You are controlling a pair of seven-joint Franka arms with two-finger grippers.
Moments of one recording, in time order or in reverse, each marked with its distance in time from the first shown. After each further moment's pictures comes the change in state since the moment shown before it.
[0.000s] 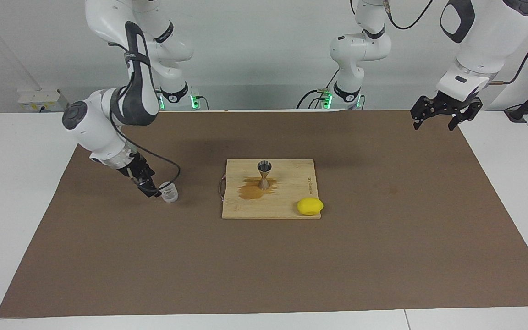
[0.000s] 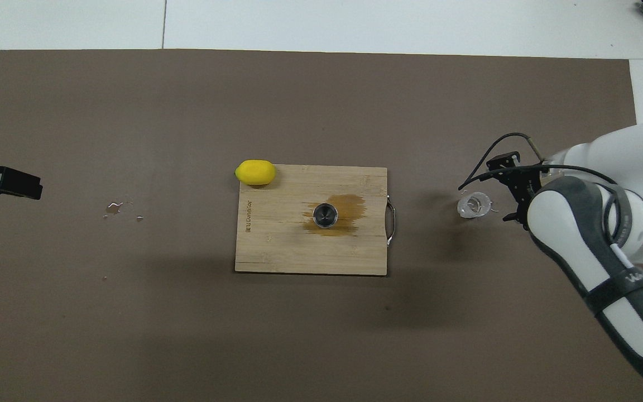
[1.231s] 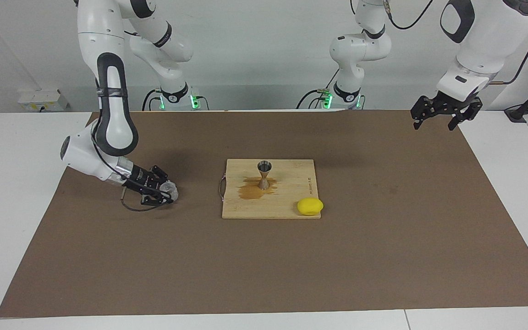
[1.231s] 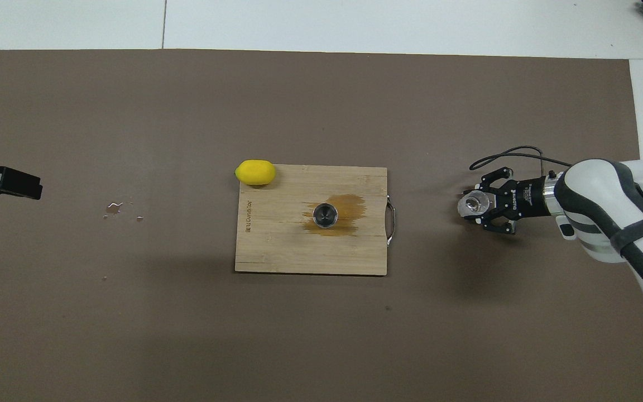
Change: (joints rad) left arm 0.000 0.000 0.000 0.000 0.000 0.000 0.000; right arm -0.136 0.176 -0.010 -0.044 0.616 -0.012 0.069
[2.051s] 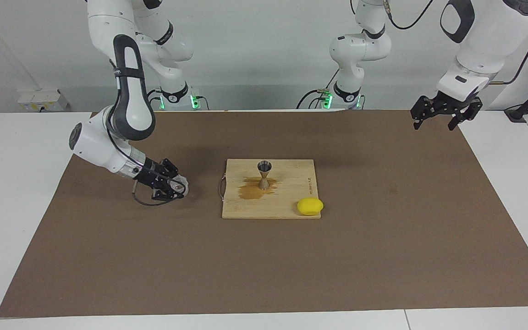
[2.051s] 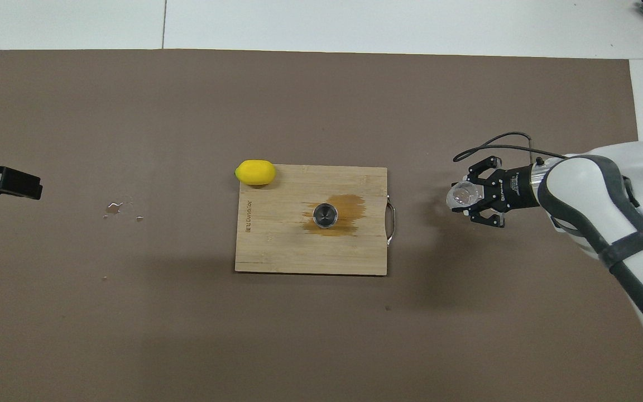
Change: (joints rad) left arm 0.000 0.000 0.000 0.000 0.000 0.000 0.000; right arm 0.074 -0.078 0.000 0.018 -0.062 -0.006 0.169
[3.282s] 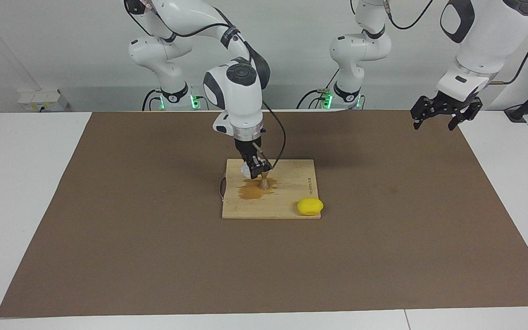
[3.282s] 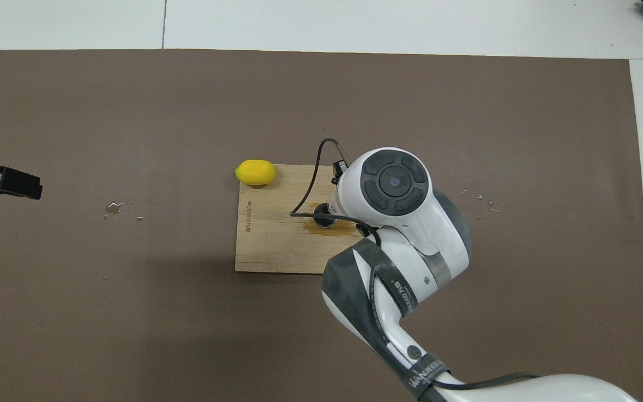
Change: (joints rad) left arm 0.000 0.000 0.000 0.000 0.000 0.000 0.000; right arm 0.577 0.020 0.006 0.295 -0.764 -0.001 0.603
